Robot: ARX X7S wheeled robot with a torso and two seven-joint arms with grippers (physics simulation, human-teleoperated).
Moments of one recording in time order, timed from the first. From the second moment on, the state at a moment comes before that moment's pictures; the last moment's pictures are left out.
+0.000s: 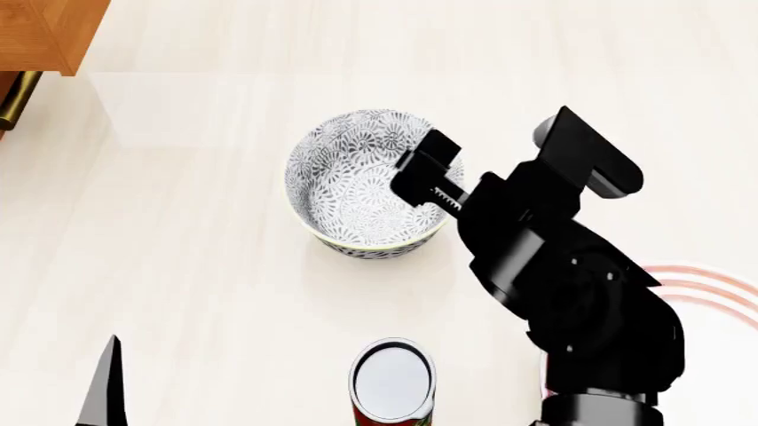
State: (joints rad) left arm 0.09 -0.28 0.09 0.89 -0.27 -0.52 -0.22; right arm 1.13 0.06 0.15 0.75 0.74 0.81 0.34
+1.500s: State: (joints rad) left arm 0.09 -0.33 0.09 0.90 -0.32 -0.51 -0.26; right arm 1.21 0.04 0.05 1.11 0.77 0.55 0.20
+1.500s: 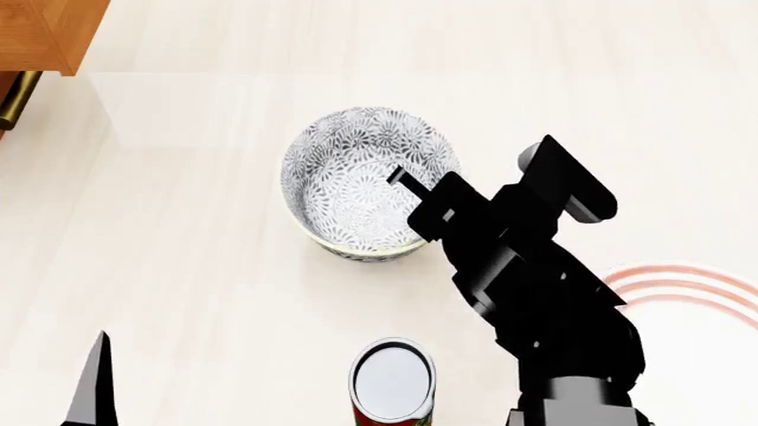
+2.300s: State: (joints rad) left arm 0.09 -0.35 0.13 0.90 -0.32 -0.50 -0.29; right arm 0.84 0.15 0.22 0.09 1.22 1.03 0.70
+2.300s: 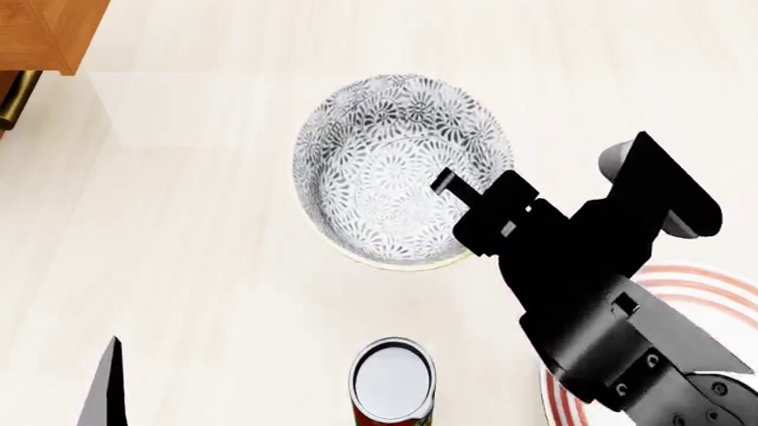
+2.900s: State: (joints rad) left arm 0.10 -0.36 0.17 0.92 -0.32 -0.49 -0.31; right arm 0.46 0.32 0.58 -0.38 1.80 1.15 1.07
